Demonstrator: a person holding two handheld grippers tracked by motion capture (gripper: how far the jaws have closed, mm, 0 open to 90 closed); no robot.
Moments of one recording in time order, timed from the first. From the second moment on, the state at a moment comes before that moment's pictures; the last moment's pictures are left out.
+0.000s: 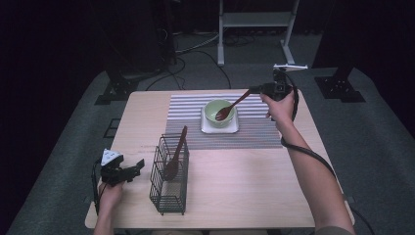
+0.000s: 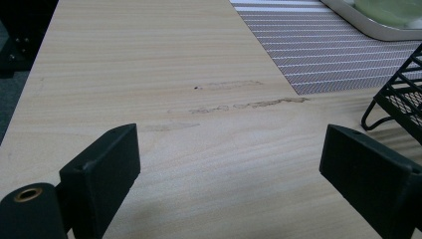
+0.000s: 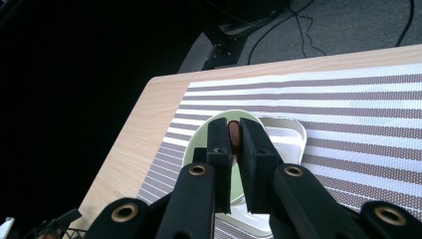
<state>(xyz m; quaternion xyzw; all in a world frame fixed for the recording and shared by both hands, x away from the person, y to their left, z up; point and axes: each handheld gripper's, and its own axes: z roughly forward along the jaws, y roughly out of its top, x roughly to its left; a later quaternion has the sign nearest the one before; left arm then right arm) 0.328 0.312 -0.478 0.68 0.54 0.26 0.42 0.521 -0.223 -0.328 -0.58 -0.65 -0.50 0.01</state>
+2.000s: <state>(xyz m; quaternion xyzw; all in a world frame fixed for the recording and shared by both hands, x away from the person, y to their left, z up) 0.328 0.312 -0.478 0.68 0.54 0.26 0.42 0.537 -0.229 -0.389 -0.62 -0.62 -0.48 0.04</state>
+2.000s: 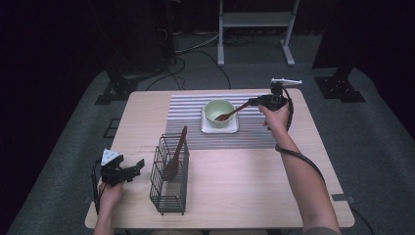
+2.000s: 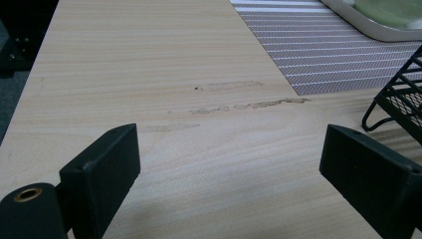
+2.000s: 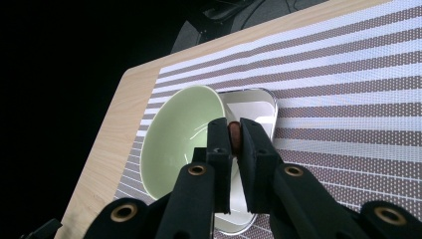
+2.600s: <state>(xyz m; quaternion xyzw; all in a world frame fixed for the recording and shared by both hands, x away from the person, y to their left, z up) 0.328 0.312 -0.478 0.68 0.54 0.26 0.42 0.539 -0.226 -0.401 -0.62 -0.62 -0.48 0.06</state>
